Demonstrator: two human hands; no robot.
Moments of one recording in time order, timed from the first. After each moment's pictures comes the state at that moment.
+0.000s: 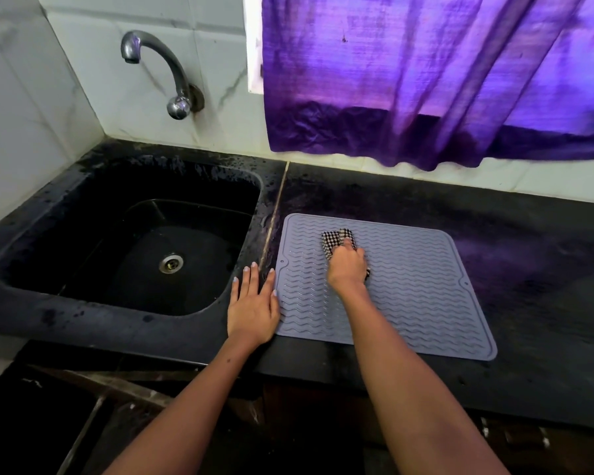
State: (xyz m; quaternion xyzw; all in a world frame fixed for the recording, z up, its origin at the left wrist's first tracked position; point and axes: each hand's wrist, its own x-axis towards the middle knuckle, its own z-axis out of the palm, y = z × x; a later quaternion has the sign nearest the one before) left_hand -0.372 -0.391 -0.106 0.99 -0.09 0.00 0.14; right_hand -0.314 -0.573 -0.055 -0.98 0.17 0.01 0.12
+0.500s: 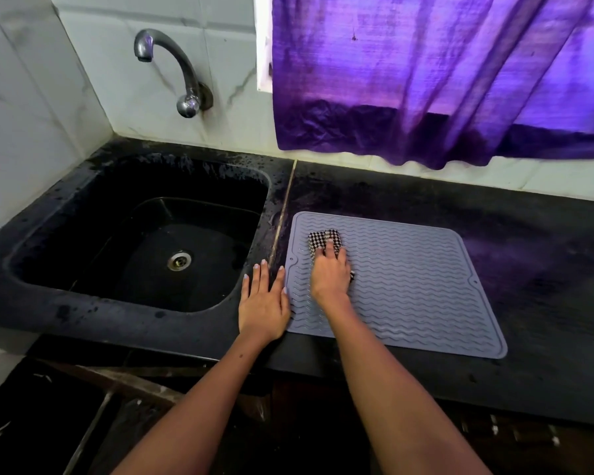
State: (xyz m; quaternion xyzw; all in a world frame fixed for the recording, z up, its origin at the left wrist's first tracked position) left_hand -0.370 -0.391 -0.108 0.99 -0.09 -0.01 0.13; right_hand -0.324 -0.523 -0.072 -0.99 0.11 0.00 0.09
